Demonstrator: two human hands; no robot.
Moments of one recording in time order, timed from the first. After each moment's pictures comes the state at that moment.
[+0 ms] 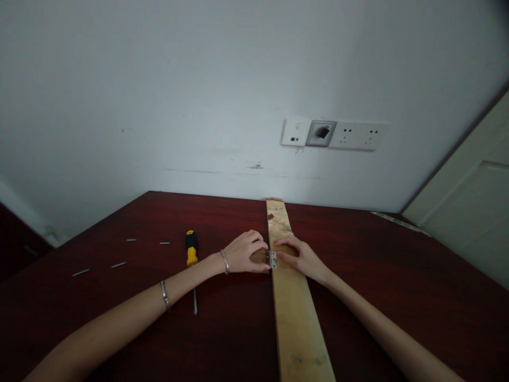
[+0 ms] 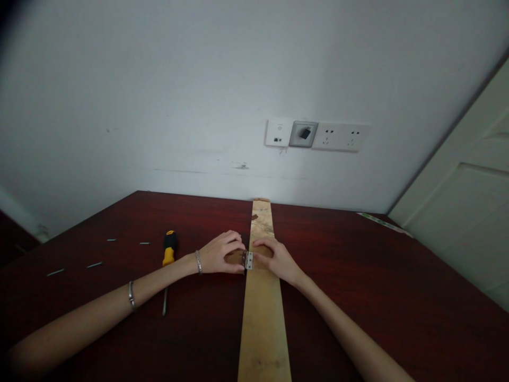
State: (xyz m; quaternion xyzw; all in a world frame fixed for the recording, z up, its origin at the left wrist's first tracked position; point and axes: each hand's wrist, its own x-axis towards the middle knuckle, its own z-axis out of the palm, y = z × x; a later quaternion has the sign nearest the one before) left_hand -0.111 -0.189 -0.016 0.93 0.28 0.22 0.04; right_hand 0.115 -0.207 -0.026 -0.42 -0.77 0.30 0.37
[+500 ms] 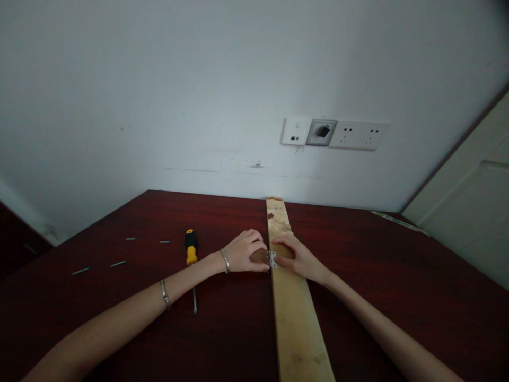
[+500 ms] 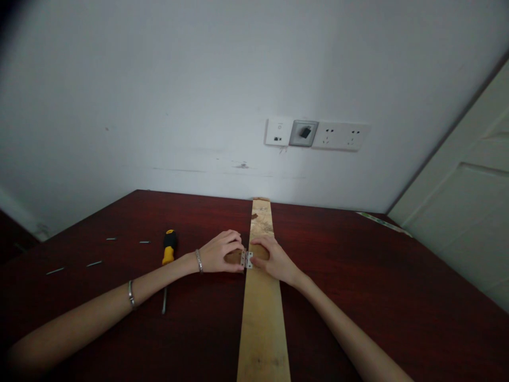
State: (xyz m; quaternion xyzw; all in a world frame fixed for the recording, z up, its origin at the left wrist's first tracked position) left_hand -0.111 -0.189 -0.019 0.94 0.27 0.22 0.02; right_hand 0.113 -0.205 -0.032 -0.40 -0.81 0.24 0.35
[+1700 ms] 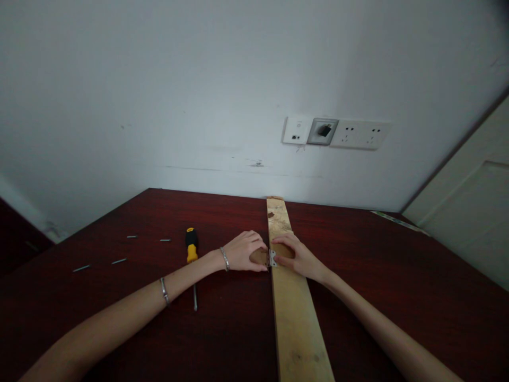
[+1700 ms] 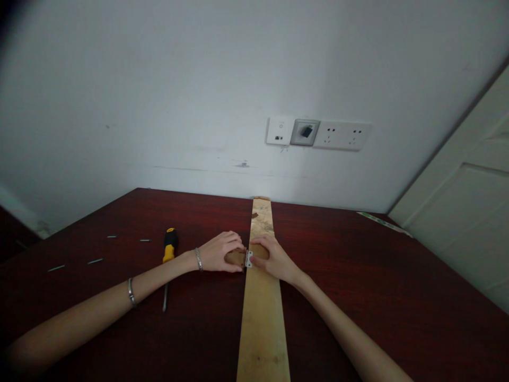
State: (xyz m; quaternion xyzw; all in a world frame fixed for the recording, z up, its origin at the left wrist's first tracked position) left_hand -0.111 -0.188 -0.018 0.95 0.28 0.17 0.05; right_hand 0.114 -0.204 -0.032 -0.39 -0.82 0.24 0.34
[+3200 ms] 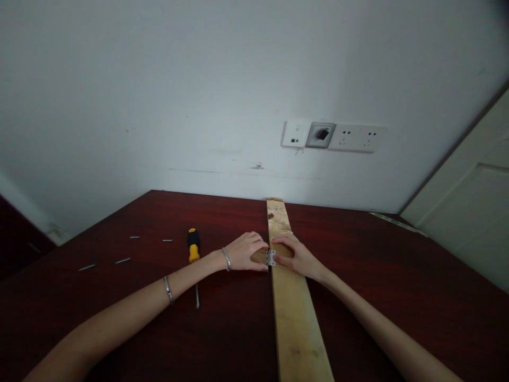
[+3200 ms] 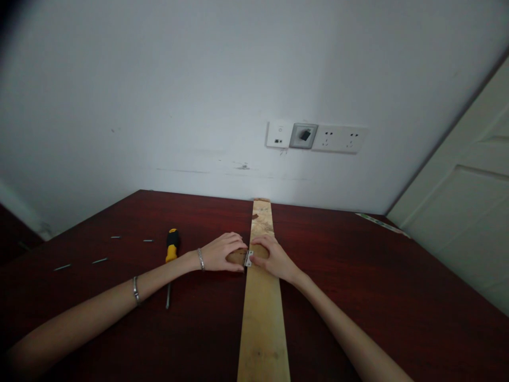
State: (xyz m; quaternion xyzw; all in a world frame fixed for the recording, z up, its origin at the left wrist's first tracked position) left_hand -0.110 -0.188 -0.017 0.95 0.27 0.16 0.05; right_hand 0.113 -0.204 -0.032 -0.40 -0.82 0.24 0.34
